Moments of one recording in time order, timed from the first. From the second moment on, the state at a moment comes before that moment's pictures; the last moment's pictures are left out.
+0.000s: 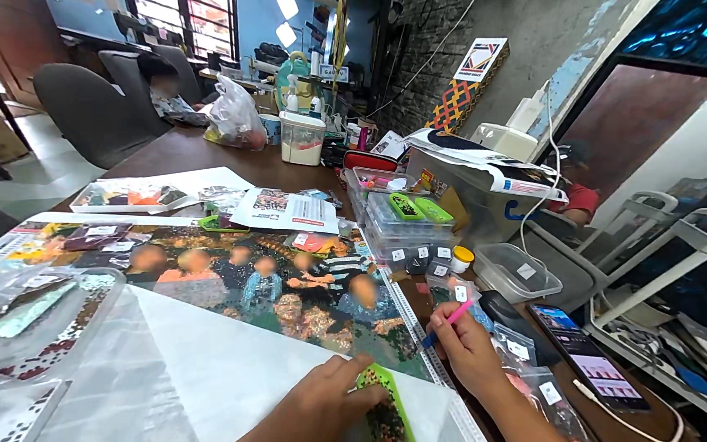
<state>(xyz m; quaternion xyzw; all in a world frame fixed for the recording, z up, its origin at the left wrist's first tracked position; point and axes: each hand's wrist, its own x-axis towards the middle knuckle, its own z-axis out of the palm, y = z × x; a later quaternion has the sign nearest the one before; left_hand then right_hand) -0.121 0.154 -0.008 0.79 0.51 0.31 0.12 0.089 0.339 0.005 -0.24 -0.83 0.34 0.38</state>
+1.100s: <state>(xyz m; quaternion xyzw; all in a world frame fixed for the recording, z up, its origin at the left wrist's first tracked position) -0.121 0.153 -0.005 0.79 0.51 0.31 0.13 0.087 0.338 0.004 -0.20 -0.87 0.28 0.36</state>
